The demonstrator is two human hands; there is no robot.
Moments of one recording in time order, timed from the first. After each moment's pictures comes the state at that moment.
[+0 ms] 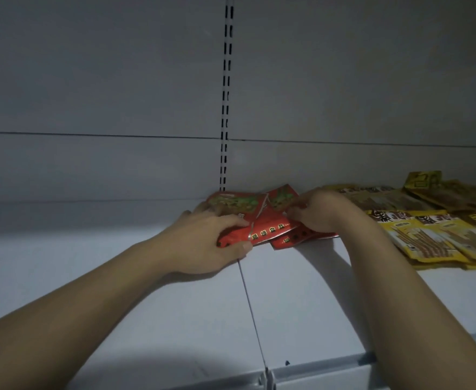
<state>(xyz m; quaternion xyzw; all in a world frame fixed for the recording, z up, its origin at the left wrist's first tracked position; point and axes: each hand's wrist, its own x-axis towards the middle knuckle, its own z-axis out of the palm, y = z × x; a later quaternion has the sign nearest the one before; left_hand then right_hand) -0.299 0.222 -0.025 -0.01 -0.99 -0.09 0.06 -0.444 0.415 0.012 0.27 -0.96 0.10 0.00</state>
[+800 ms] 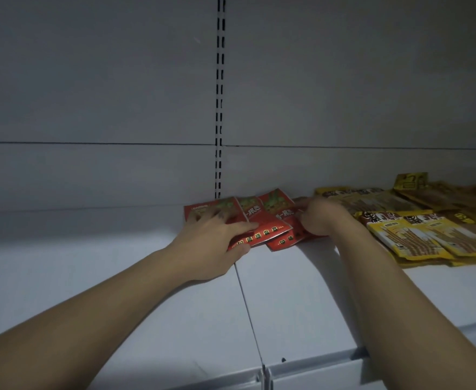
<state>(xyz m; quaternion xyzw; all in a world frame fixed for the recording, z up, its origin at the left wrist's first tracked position) -0.319 0.233 -0.042 -0.01 -0.99 -0.02 0.12 -0.457 0.420 0.003 0.21 -0.97 0.09 -0.02</state>
